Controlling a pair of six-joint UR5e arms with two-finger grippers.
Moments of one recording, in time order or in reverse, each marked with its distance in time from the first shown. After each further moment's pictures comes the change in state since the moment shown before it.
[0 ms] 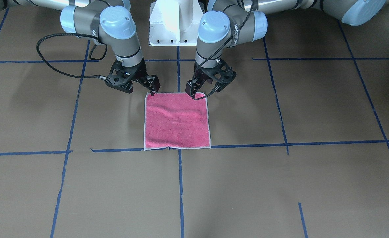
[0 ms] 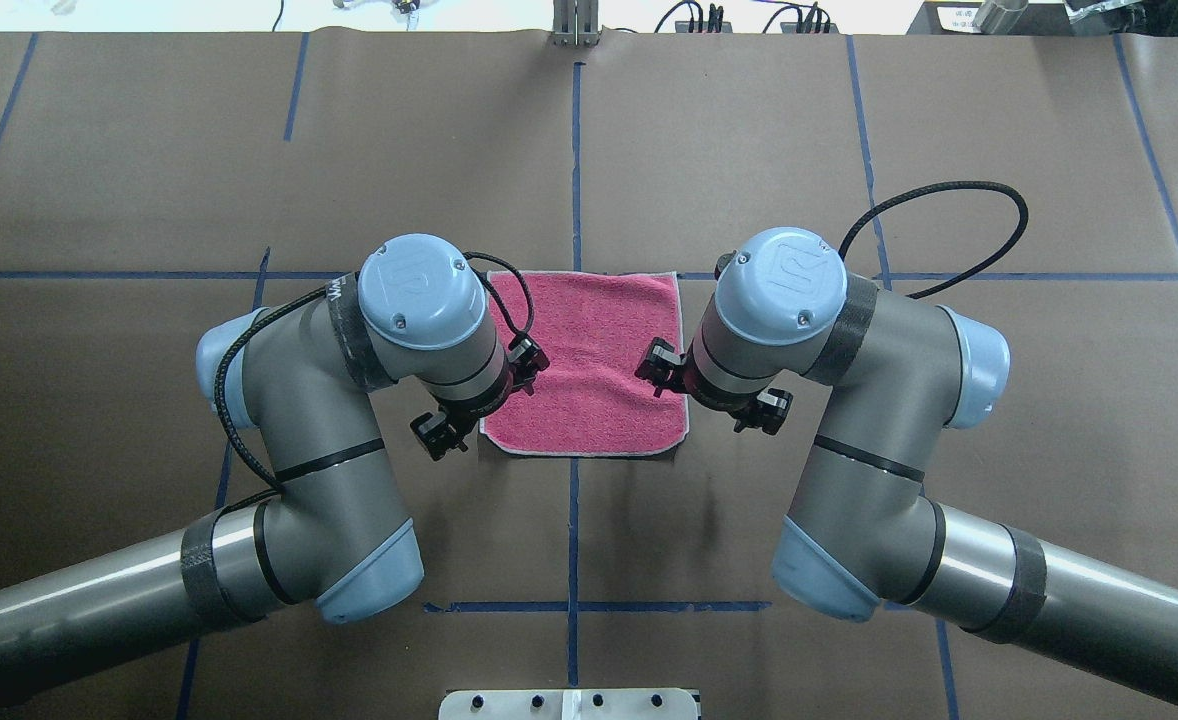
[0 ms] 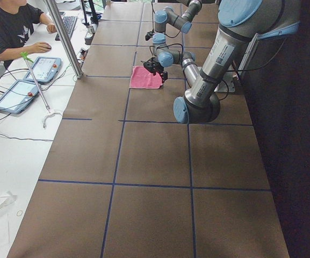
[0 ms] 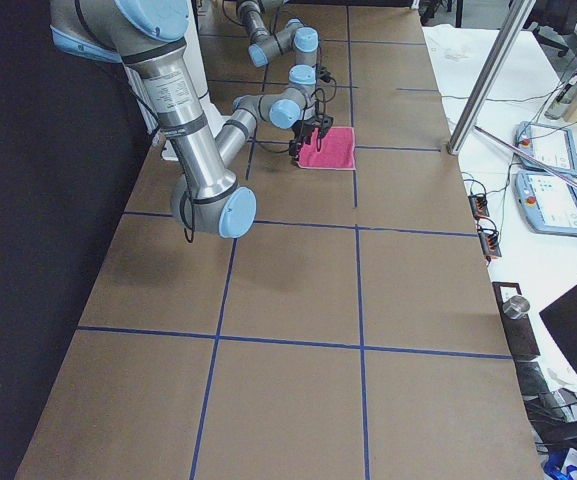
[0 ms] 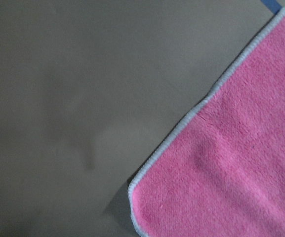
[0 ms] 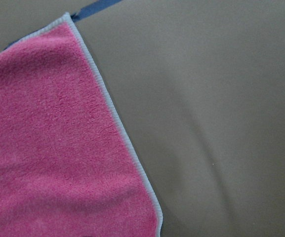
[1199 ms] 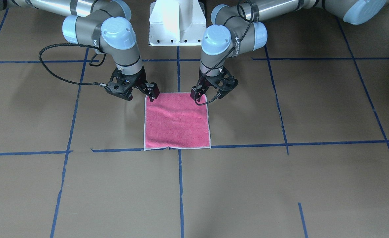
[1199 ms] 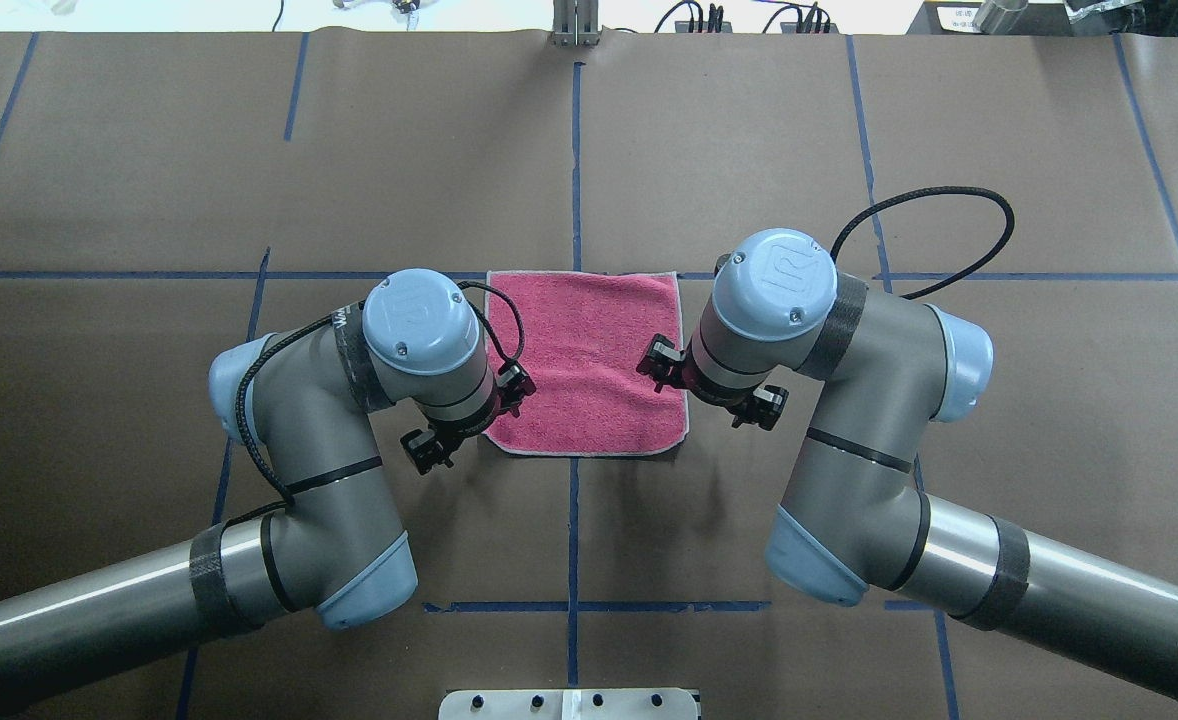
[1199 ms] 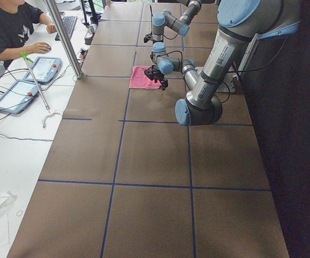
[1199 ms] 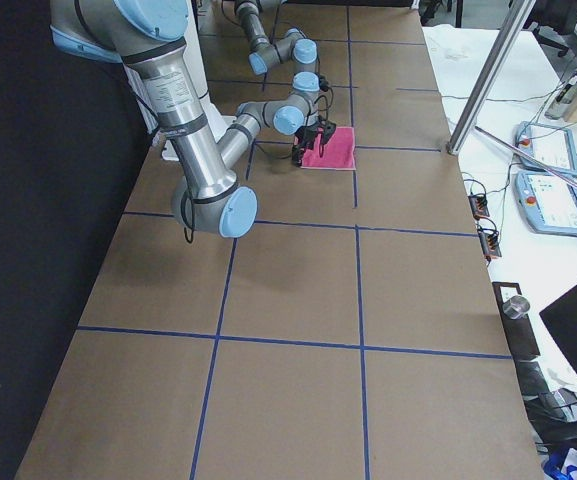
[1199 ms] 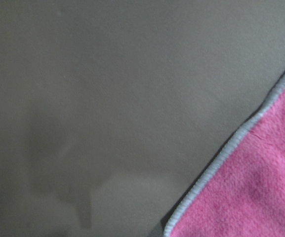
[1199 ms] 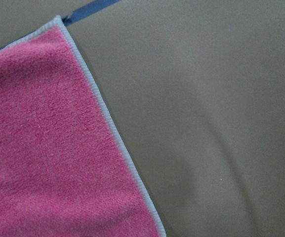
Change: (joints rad) left arm 0.023 0.017 0.065 -0.055 0.001 0.055; right arm 0.003 0.004 -0.053 0.051 0.003 0.007
